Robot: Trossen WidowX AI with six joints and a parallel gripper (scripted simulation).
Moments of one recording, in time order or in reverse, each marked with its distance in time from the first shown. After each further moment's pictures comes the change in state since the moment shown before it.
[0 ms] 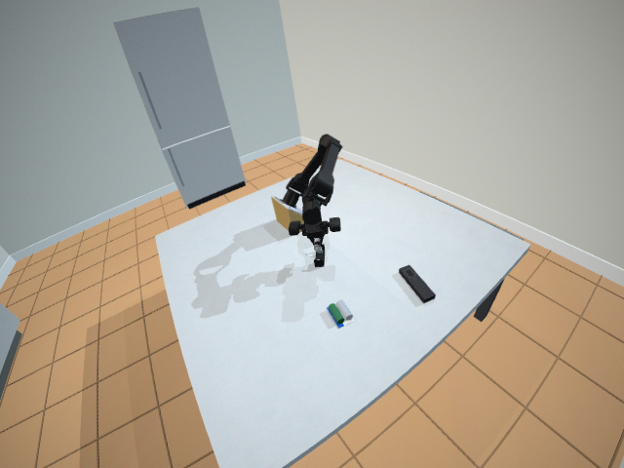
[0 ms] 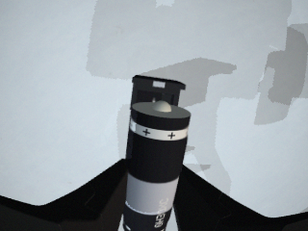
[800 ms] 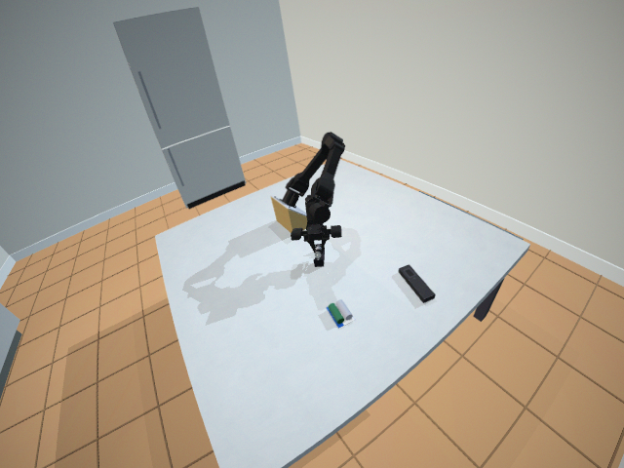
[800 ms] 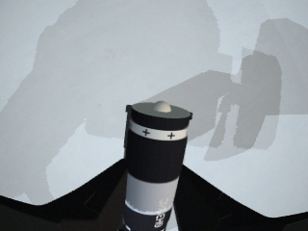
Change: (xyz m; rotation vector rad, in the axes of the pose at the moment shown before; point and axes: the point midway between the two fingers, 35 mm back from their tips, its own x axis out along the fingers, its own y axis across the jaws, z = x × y) arm 0.037 0.001 0.002 0.012 -0.222 -0.011
